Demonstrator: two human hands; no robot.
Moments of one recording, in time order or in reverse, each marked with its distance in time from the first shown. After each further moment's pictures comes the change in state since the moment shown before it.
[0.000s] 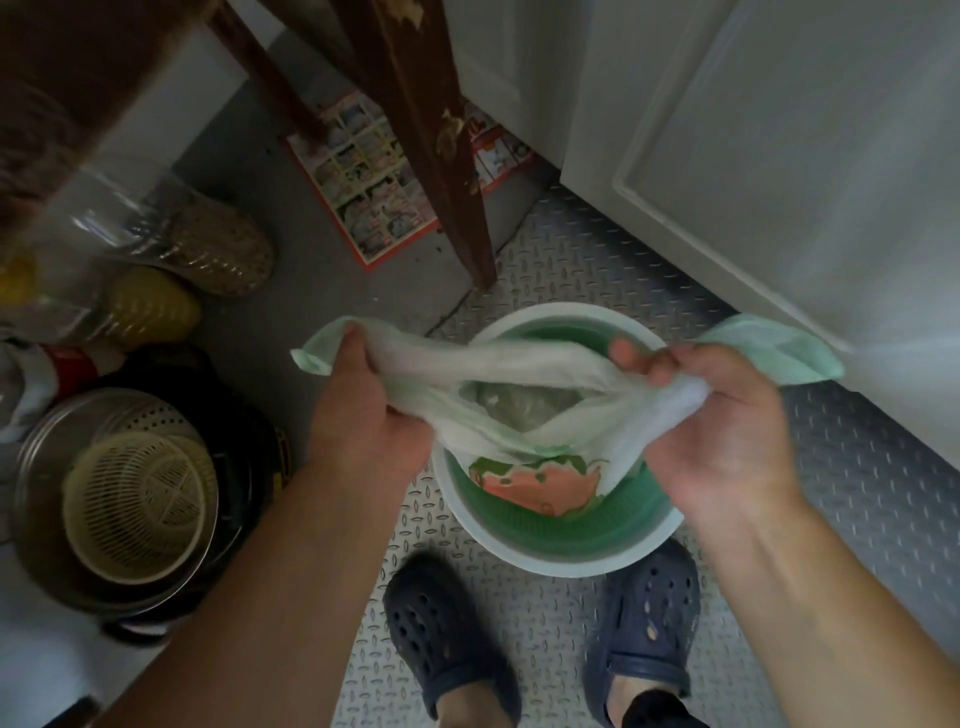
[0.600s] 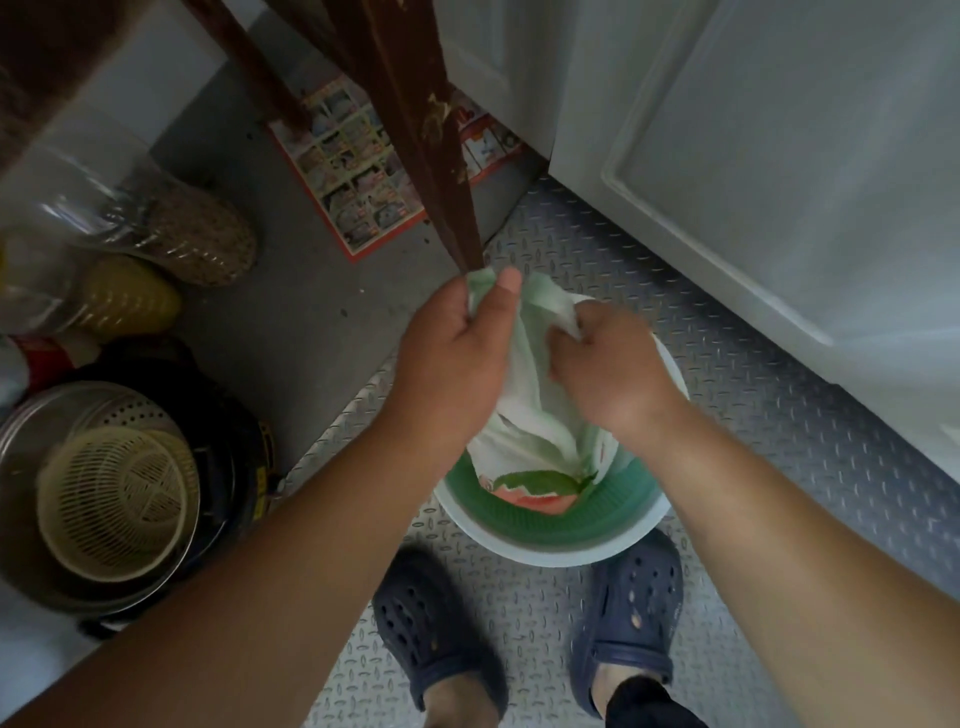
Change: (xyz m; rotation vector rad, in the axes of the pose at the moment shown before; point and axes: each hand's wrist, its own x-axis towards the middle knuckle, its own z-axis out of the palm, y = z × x) left_hand -0.034 -0.029 0.038 1.084 -0.378 0.713; right_hand 0.044 0.018 0.029 -1.496 0.041 -0.148
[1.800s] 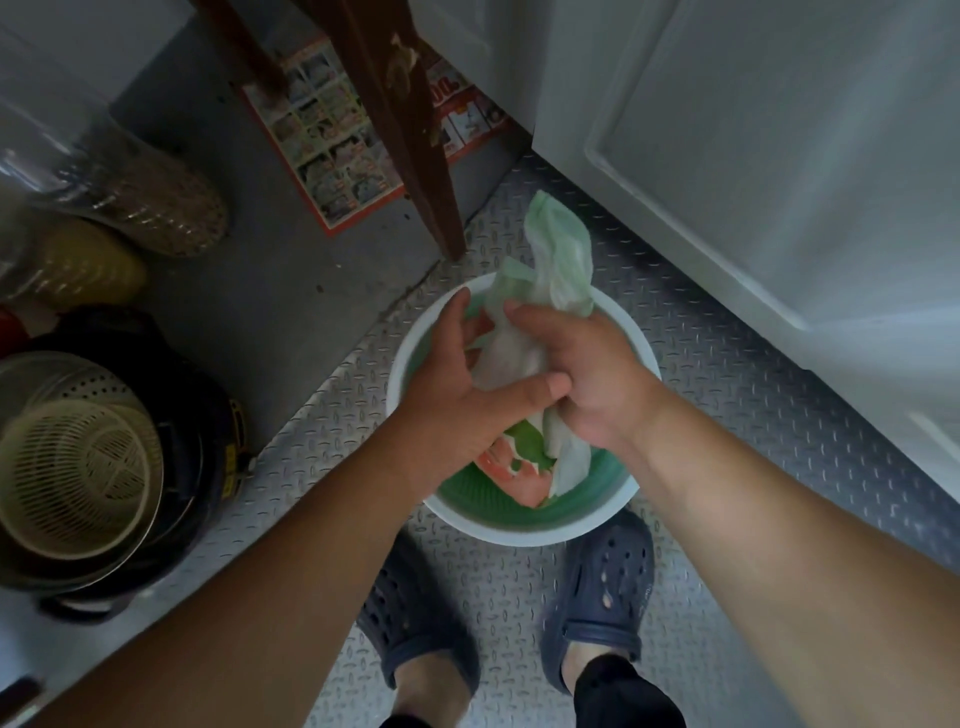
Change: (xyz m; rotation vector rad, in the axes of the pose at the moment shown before) left_hand -0.025 -0.053 0.013 -0.135 -0.356 -0.203; right_hand -0.014 0.010 0.005 0.996 -0.303 0.245
